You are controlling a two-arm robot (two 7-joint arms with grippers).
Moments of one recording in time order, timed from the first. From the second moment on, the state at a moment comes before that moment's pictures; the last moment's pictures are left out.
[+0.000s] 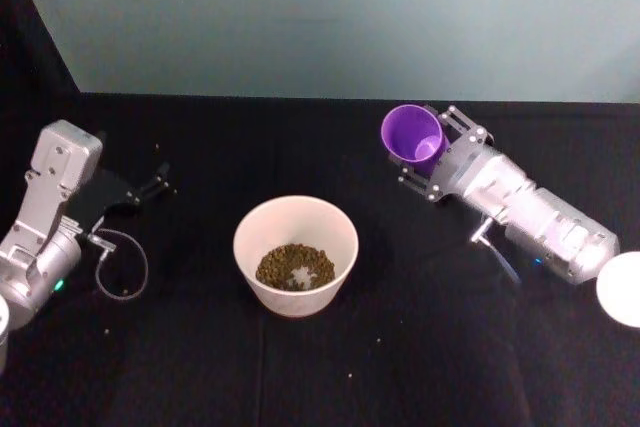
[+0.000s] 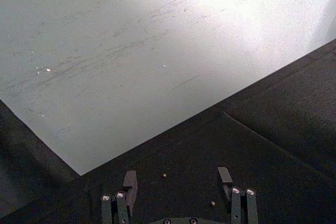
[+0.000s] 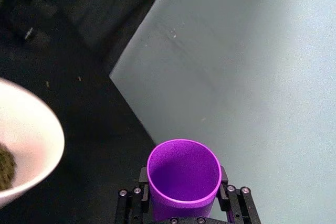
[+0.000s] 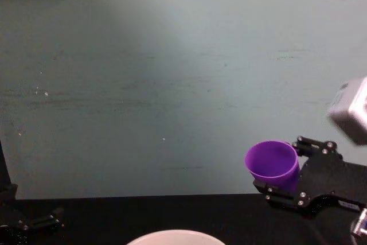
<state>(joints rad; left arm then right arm) -0.20 0.60 0.45 -1.41 -0.25 -0.12 0.03 0.34 0.49 -0.51 -1.40 -0.20 -0.26 0.18</state>
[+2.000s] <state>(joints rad) -0.20 0.60 0.45 -1.41 -0.25 -0.12 0.03 0.40 0.37 -0.42 -1.04 0.32 -0.30 0.66</state>
